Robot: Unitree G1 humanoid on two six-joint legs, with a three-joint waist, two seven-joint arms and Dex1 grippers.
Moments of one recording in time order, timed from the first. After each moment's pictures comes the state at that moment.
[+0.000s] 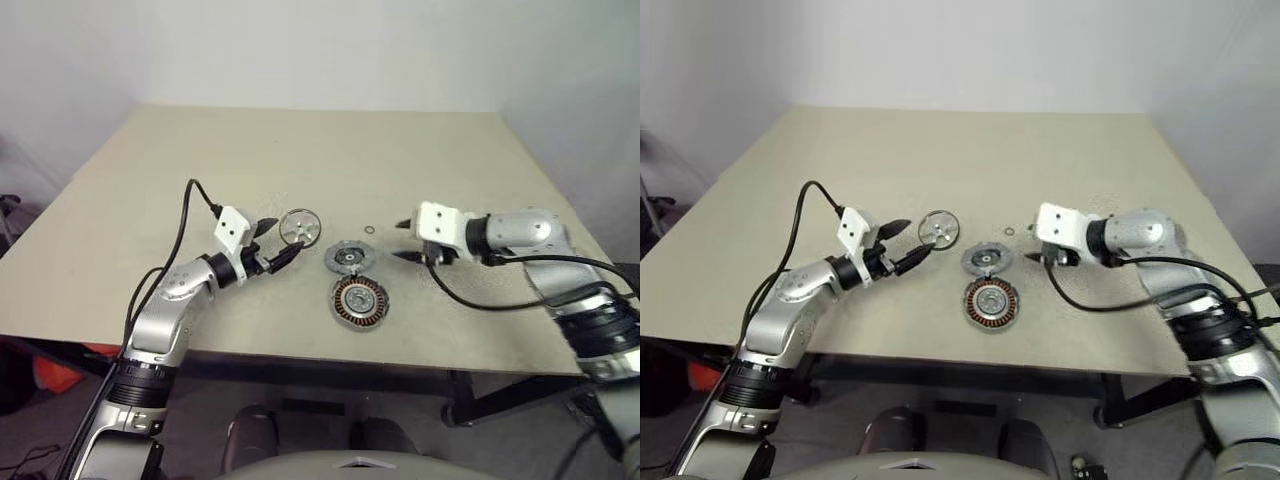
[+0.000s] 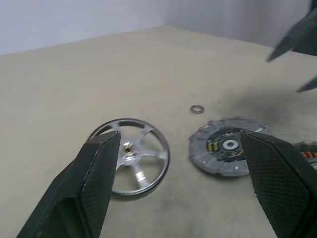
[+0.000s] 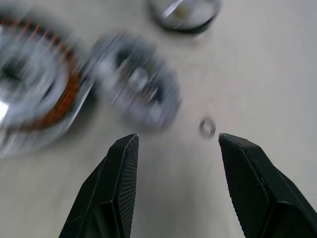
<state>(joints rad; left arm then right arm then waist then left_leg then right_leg) -0.28 0.34 -0.05 -0.06 -0.33 0.29 -0.69 -0.52 -0.90 0.25 -0.07 -0.06 0.17 1.13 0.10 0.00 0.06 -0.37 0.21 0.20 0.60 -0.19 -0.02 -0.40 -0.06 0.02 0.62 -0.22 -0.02</state>
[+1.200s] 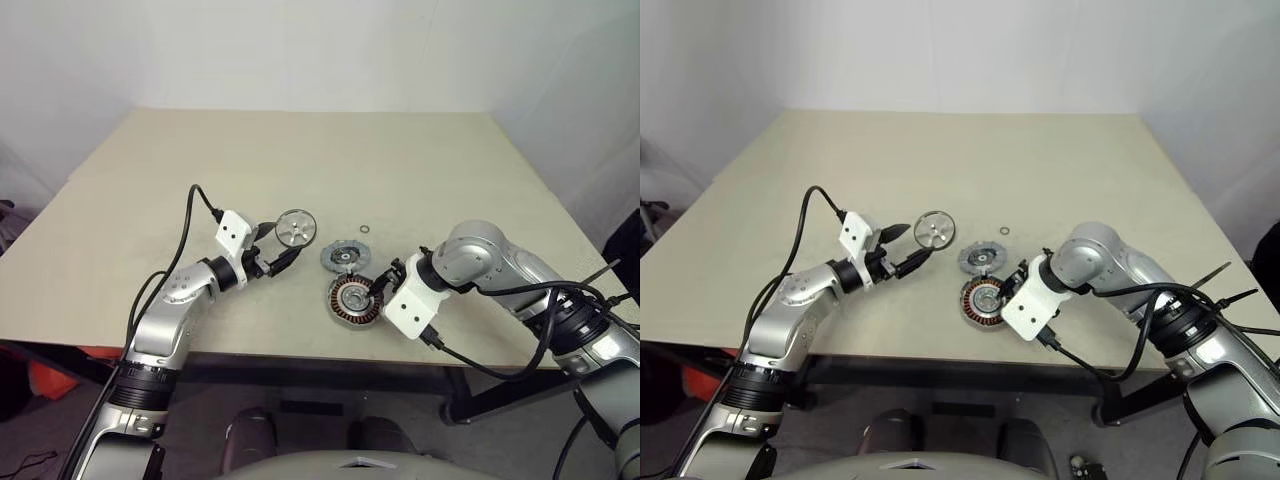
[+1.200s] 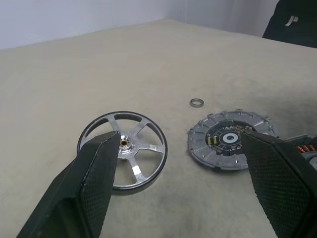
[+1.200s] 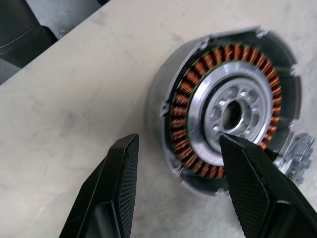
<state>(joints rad) -0.26 0.34 -0.05 -0.05 -0.30 0.28 -0.67 -0.62 -0.82 0.55 -0.03 -0.31 -0.39 1.39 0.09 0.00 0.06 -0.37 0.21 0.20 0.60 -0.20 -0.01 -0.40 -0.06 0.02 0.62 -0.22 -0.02</state>
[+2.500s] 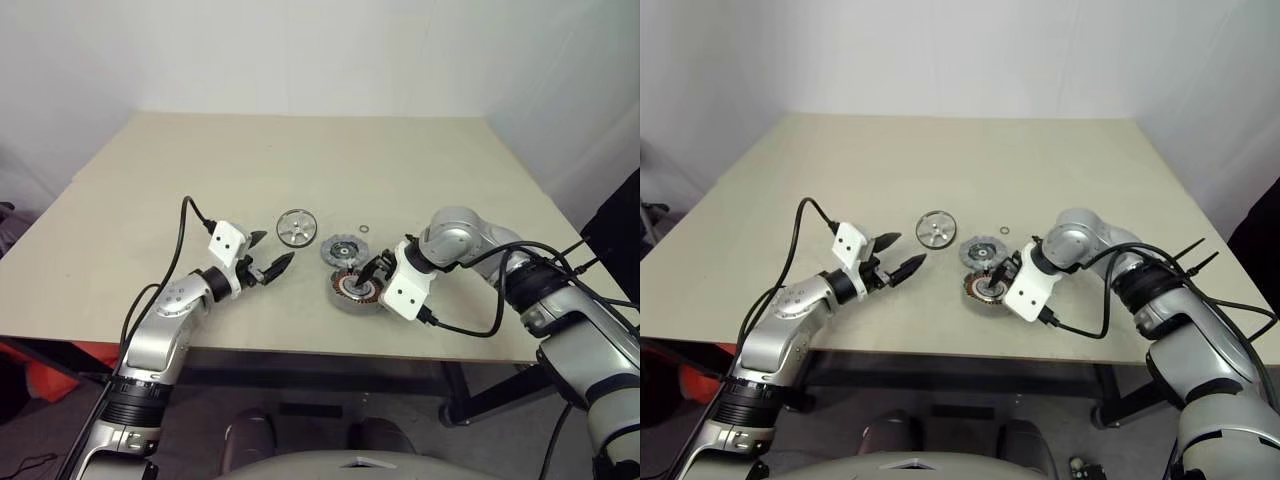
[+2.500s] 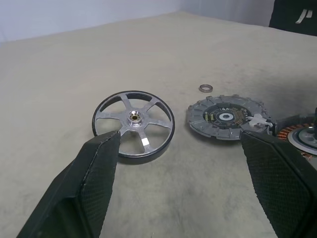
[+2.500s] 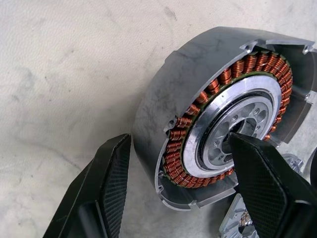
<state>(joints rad) -0.18 0.35 -0.04 -0.09 -0.29 0.29 -0.61 -0.86 -0.68 0.65 0.54 -0.36 -0.85 1.31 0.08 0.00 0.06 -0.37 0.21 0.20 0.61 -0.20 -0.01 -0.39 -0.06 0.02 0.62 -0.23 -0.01</state>
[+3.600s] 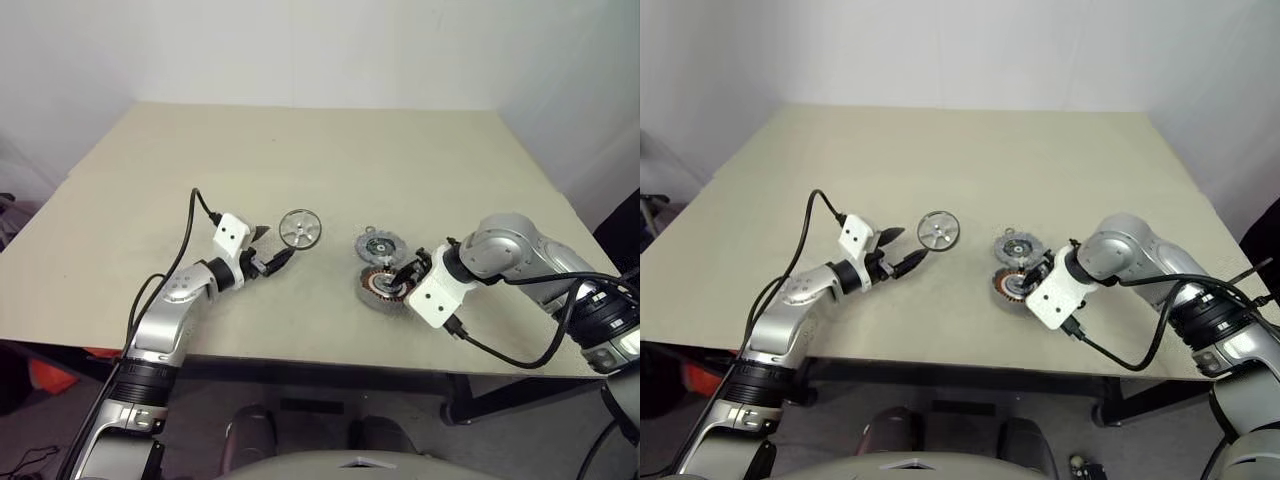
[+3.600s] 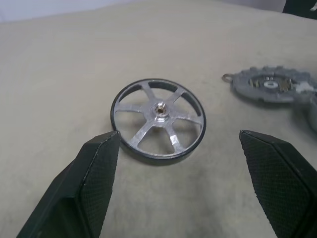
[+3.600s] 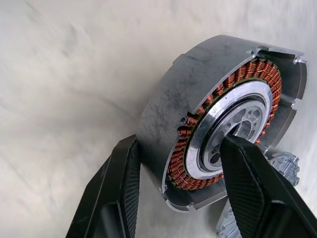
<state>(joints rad) -0.27 0.34 -0.05 0.04 -0.26 0.27 -0.65 -0.64 -0.93 0.51 0.08 -0.32 -0.45 1.35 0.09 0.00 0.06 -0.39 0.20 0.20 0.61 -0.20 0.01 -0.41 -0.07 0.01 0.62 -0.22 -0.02</state>
